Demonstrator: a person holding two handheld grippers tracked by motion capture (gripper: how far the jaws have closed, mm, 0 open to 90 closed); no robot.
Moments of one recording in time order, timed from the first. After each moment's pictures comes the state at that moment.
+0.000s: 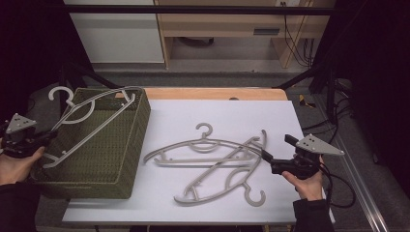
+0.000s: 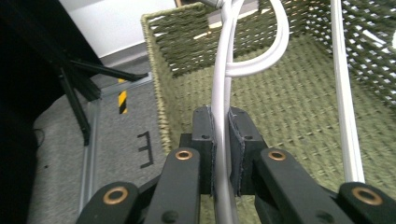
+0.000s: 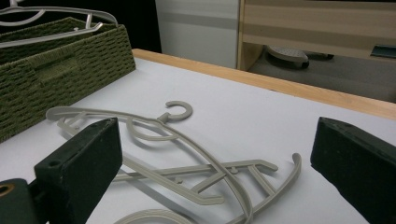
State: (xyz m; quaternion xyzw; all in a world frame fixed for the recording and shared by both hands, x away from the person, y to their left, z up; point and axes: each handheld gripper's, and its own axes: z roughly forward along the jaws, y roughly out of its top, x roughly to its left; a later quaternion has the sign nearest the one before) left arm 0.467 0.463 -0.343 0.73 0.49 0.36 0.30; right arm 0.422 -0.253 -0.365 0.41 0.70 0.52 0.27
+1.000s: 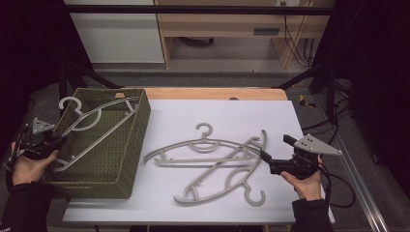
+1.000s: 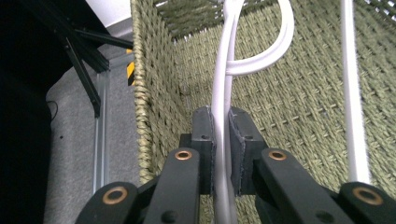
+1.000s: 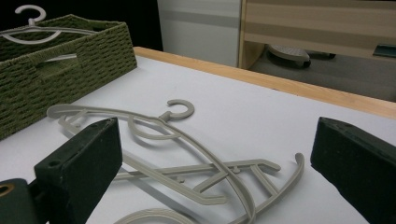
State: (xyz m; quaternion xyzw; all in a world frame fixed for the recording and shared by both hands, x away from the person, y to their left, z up) left arm 0.484 0.445 -0.375 0.75 0.51 0.34 0.23; right arm 0.422 -0.250 -0.366 0.41 0.70 0.52 0.26
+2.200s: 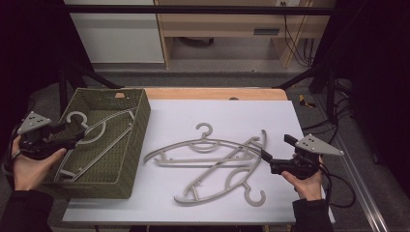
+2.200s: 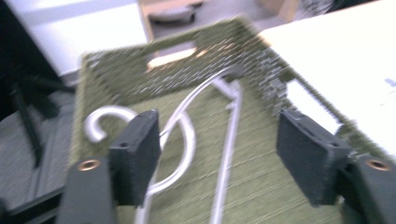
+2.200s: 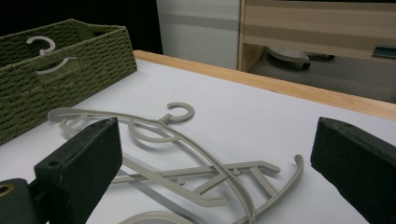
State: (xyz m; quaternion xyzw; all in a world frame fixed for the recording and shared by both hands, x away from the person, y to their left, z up) left arm 0.449 0.389 -0.319 0.72 0.47 0.32 0.40; right arm 0.421 -0.252 -0.365 0.41 0.70 0.52 0.26
